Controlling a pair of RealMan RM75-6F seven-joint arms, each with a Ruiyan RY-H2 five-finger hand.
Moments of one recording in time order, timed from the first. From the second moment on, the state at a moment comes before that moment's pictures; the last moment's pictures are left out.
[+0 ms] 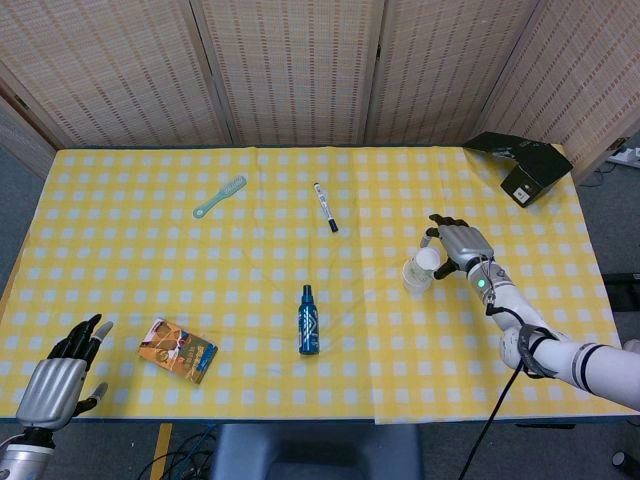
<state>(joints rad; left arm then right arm) -0.09 -1.11 0.04 -1.80 1.52 1.40 0.26 1.05 -1.13 0.00 -1.54 -0.48 0.62 -0.17</state>
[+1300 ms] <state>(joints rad) -0.04 -1.04 0.05 -1.83 1.59 1.51 0.16 1.22 -1.31 0.06 -1.54 -0.28 0.71 -0.38</state>
